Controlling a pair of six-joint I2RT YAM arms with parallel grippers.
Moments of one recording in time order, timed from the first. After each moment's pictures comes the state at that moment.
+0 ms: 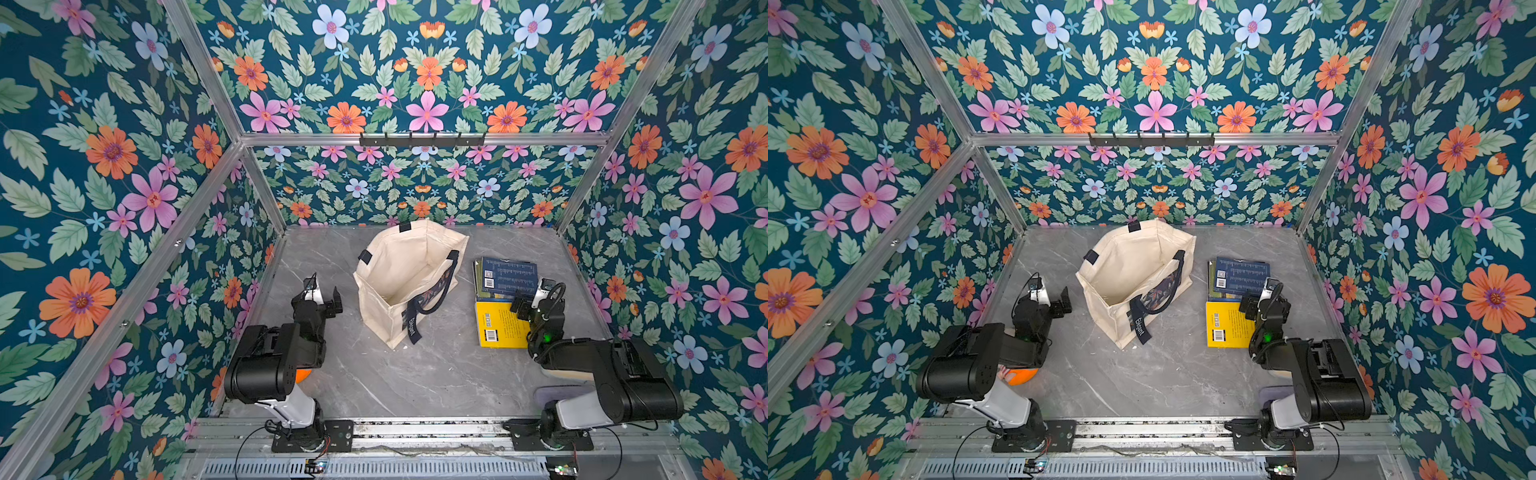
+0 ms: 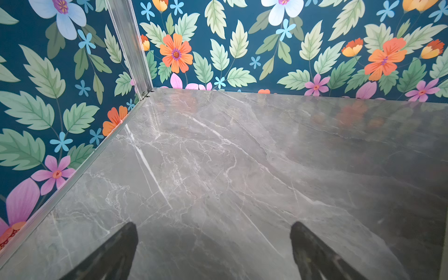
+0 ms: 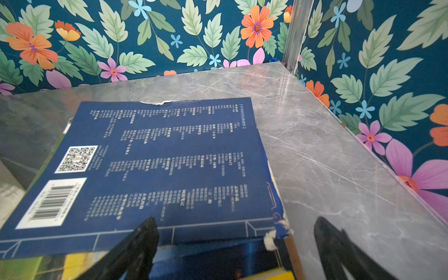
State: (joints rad) left arm 0.00 1.60 0.30 1.08 -0.10 -0.02; right arm 0.02 1.46 0.28 0.85 0.24 0.11
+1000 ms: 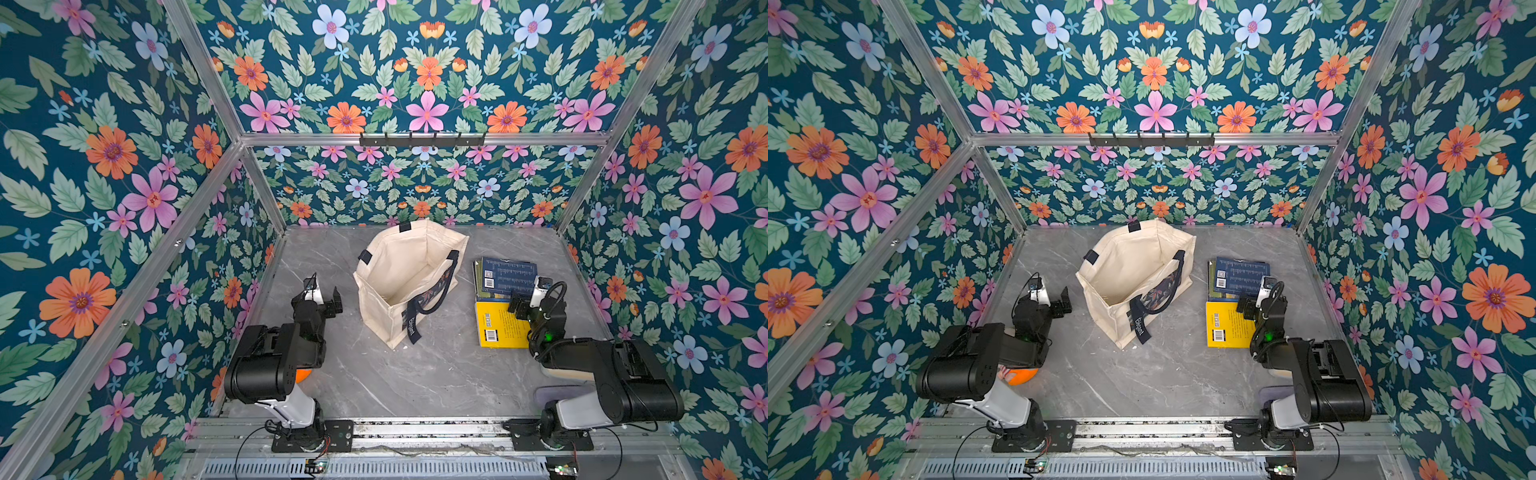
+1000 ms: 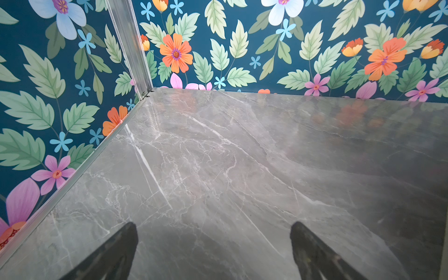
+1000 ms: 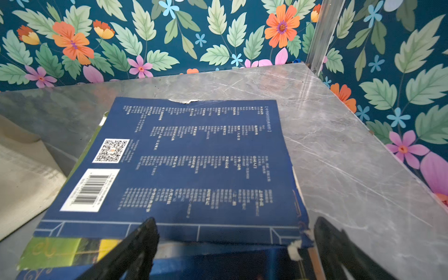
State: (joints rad) left arm 0.00 1.60 0.30 1.08 -0.10 -0.02; right arm 0.00 1.46 0.29 0.84 0.12 0.09
